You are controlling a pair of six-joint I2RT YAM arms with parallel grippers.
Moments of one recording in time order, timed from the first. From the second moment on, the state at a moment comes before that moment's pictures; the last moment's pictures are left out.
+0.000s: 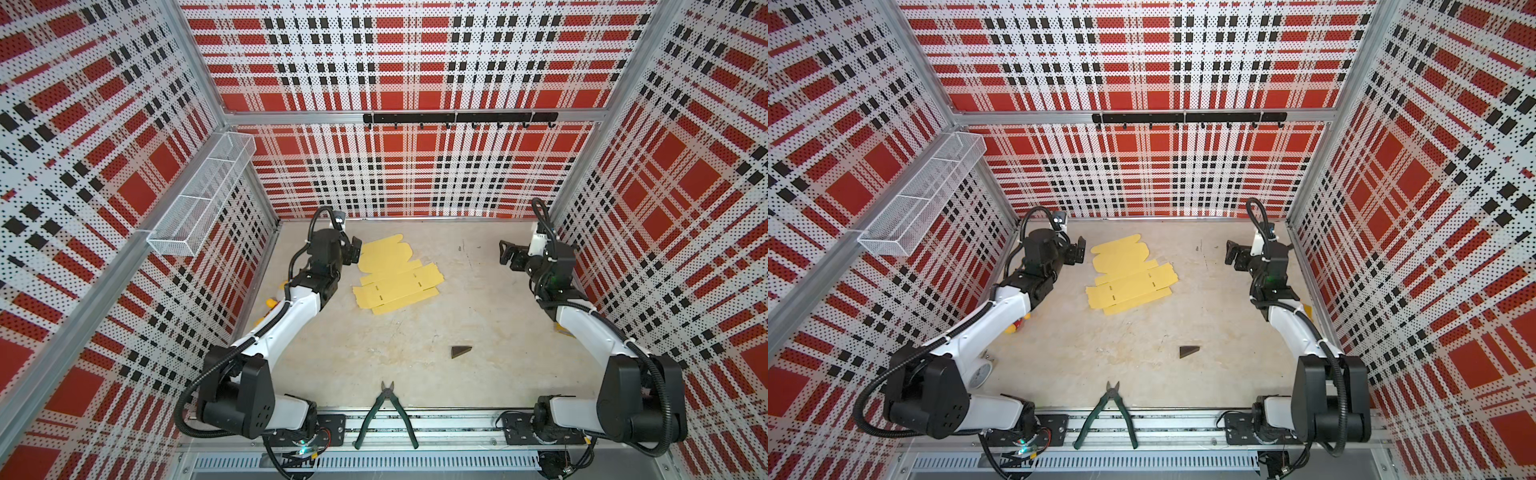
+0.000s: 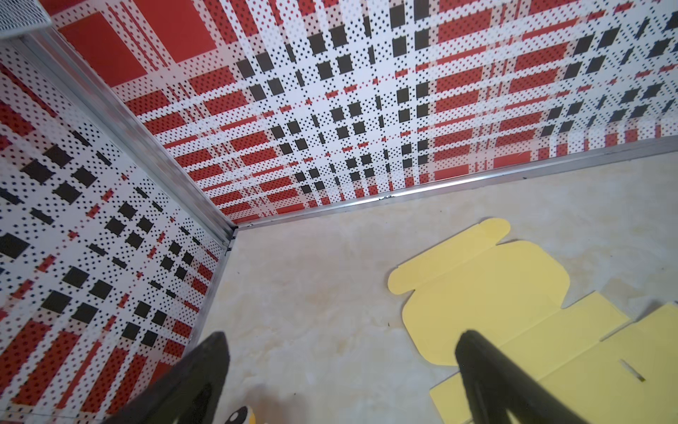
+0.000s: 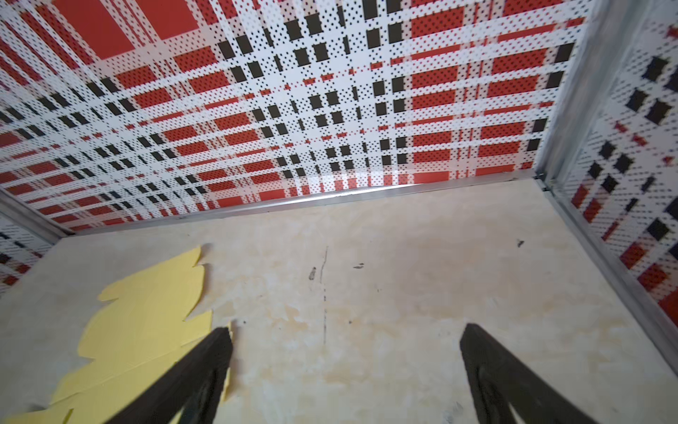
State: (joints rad) left arm -0.26 1.39 1.09 -0.07 -0.33 0.12; right arm 0.03 1.35 0.88 0.17 -0.14 0.22
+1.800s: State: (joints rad) left arm -0.09 1.66 0.76 0.04 0.38 -0.75; right arm 0.33 2.24 1.64 -0.37 -0.49 0.47
